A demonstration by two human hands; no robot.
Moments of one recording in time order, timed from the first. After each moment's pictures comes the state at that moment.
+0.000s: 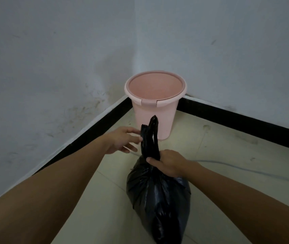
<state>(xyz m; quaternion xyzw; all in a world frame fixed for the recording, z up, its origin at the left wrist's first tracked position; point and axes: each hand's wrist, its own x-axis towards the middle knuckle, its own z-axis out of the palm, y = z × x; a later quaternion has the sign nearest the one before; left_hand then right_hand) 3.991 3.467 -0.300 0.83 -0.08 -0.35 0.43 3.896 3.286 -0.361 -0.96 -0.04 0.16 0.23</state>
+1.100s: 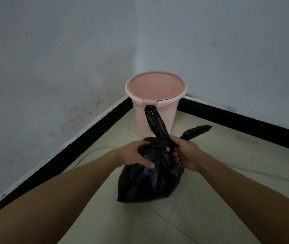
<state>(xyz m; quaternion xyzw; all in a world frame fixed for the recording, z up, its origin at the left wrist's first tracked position) 3.959 3.452 -0.325 0.83 -0.16 -0.37 0.38 3.902 3.251 -0.350 -0.57 0.23 0.15 0.77</state>
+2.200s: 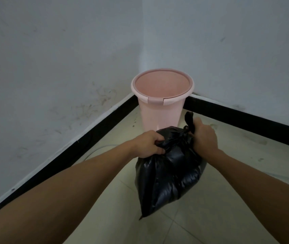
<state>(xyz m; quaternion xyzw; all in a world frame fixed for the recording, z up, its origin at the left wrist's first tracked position) 3.955 3.426 -0.299 0.87 -0.31 -0.25 0.29 3.914 3.220 -0.343 -0.95 0.13 -0.17 0.22</state>
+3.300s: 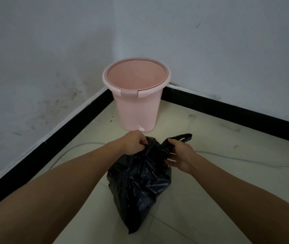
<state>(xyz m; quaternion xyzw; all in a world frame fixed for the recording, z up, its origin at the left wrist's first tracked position) 3.987 3.384 -0.357 0.89 -0.33 -0.25 0.19 3.891 3.223 -0.384 -0.51 0.41 0.08 0.76</state>
